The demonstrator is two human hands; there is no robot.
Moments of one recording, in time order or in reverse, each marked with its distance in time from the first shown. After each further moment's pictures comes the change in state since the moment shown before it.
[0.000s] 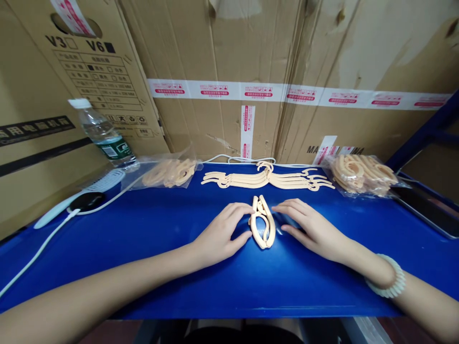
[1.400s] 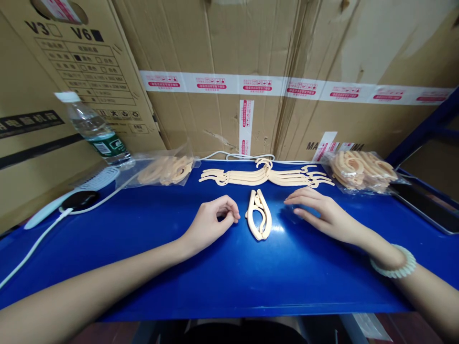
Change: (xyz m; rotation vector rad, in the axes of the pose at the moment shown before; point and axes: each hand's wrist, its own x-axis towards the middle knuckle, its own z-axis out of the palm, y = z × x) left_hand 0.005 -0.010 -0.009 -0.407 0.184 -0.328; right_hand -0.005 0.028 -0.024 0.093 0.073 0.048
